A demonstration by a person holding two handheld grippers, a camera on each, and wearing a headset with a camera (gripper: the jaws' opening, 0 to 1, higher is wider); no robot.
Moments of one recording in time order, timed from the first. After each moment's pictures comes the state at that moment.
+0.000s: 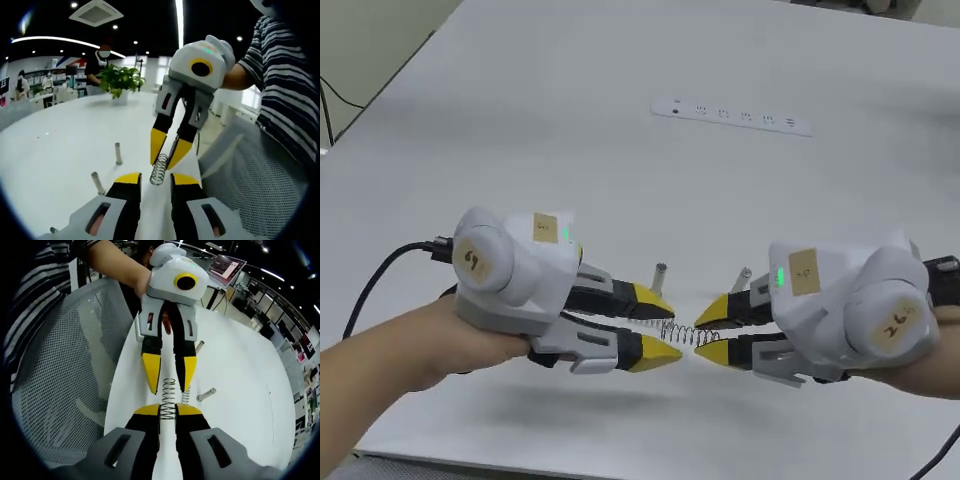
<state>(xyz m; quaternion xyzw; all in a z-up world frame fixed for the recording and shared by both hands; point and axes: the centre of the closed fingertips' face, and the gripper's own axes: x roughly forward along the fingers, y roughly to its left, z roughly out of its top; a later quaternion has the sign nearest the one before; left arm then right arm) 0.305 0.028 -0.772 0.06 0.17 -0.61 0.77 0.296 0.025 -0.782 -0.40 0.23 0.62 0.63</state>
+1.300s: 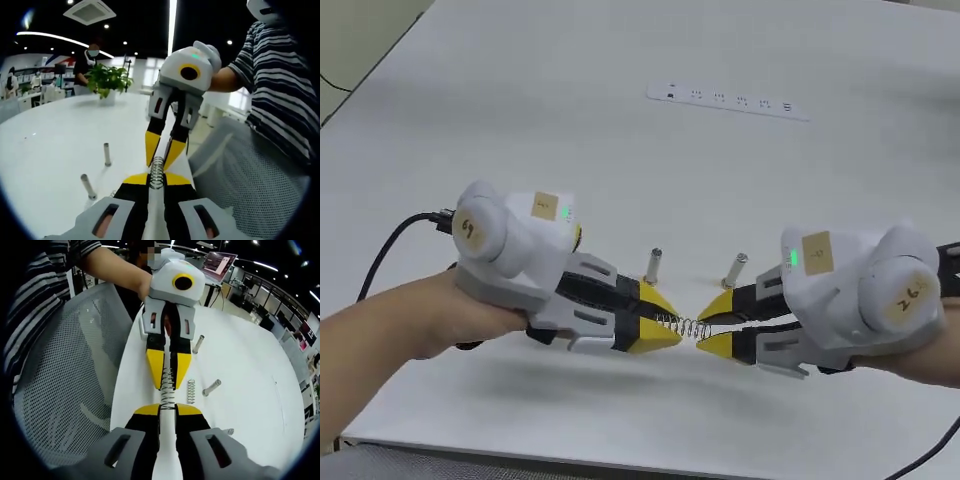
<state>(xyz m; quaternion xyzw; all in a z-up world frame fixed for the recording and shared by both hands) 0.294 0.020 -0.773 0.05 0.17 -0.66 0.73 0.293 0.018 -0.790 -0.36 0.25 0.63 0.65</state>
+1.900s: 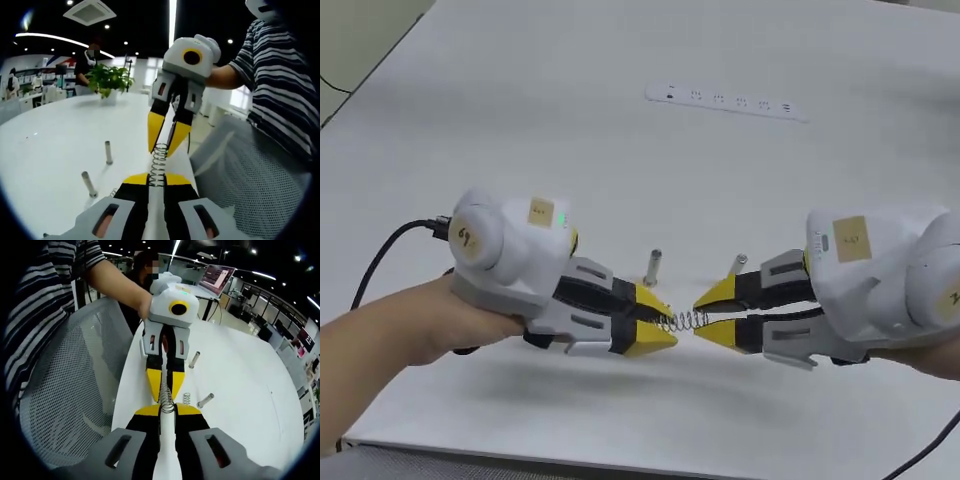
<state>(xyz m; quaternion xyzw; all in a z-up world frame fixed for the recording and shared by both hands) 0.295 0.023 -0.778 0.06 0.17 -0.65 0.74 0.291 0.026 -0.762 -0.34 0.21 0.64 0.66</state>
